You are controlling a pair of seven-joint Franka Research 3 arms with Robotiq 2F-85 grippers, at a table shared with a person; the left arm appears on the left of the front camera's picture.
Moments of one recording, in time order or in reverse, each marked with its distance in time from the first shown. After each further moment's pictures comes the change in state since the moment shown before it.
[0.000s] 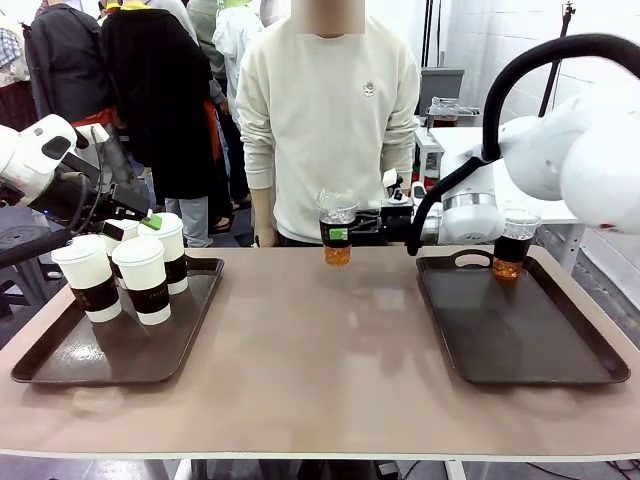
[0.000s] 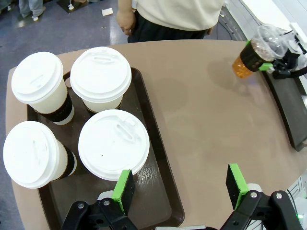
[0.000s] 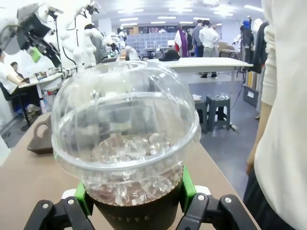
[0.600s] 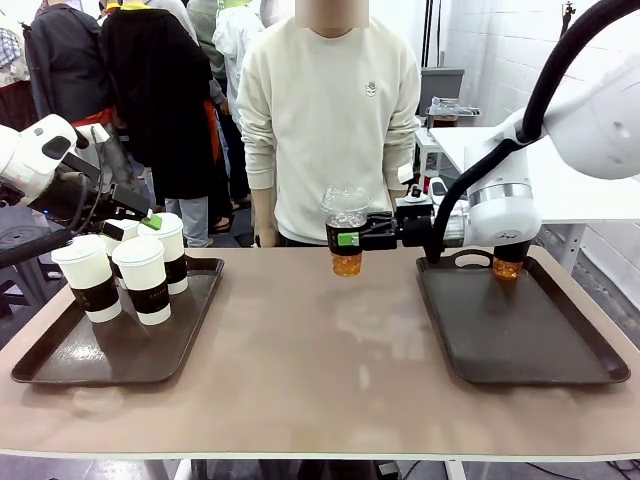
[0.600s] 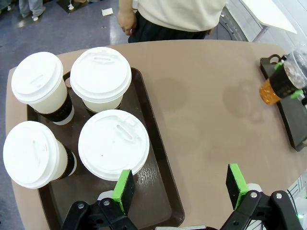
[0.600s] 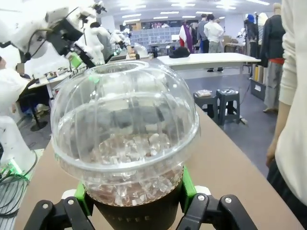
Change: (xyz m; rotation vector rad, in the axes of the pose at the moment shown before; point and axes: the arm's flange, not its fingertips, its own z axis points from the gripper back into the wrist) left arm 0.000 0.000 0.000 0.000 0.000 0.000; right arm 0.025 0.096 0.026 0.019 0.041 -0.037
